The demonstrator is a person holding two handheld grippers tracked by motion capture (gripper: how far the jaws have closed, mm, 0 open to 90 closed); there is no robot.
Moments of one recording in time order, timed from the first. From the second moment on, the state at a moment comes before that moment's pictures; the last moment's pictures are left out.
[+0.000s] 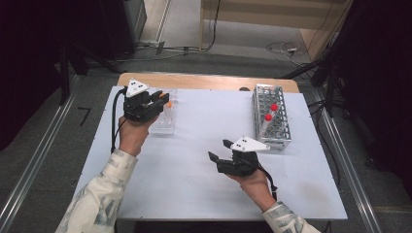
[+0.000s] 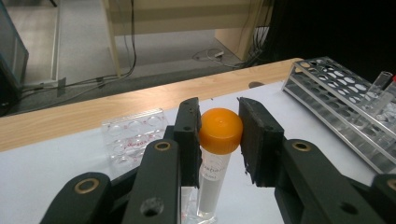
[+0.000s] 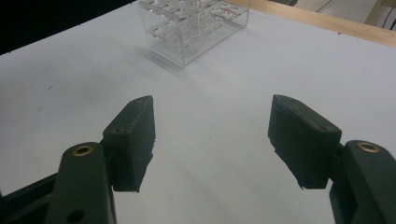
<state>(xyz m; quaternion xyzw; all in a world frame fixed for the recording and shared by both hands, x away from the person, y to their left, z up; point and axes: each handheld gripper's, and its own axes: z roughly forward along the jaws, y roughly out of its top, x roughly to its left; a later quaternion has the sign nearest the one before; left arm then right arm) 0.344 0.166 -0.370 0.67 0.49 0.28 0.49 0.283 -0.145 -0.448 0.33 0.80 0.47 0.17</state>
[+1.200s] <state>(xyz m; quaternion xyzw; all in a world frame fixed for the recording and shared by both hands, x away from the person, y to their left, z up) 0.355 0.154 -0.404 0.68 0.50 0.29 0.45 0.281 -0.147 -0.447 0.33 0.80 0.47 0.17</state>
